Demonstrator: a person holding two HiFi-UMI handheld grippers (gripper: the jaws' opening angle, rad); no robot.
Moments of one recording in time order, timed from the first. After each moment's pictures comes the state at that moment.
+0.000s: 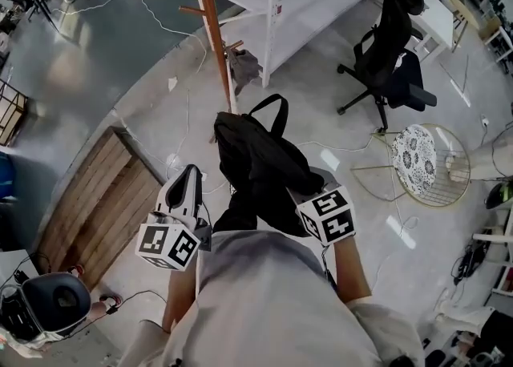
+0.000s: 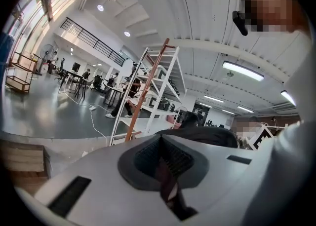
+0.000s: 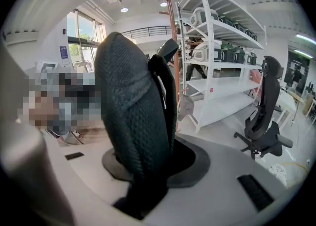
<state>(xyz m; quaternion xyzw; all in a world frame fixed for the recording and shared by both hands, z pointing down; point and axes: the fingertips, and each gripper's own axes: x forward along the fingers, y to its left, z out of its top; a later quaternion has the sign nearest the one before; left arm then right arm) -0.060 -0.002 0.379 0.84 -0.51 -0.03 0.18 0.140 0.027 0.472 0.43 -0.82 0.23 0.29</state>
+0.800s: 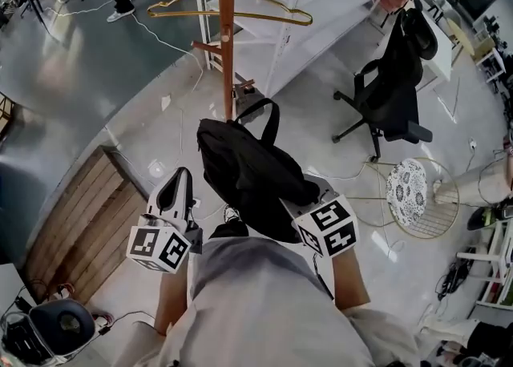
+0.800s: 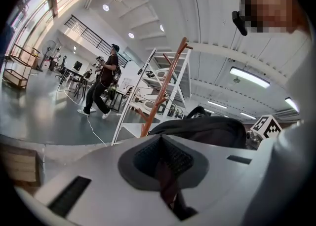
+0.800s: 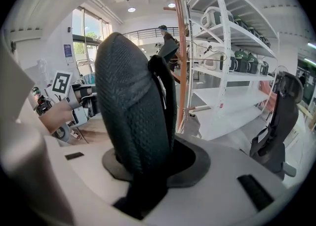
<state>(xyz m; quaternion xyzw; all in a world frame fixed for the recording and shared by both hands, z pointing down) -0.122 -0.162 0.372 0.84 -0.51 -0.06 0.19 0.076 -0.122 0.423 0.41 -0.84 0.20 0.30</state>
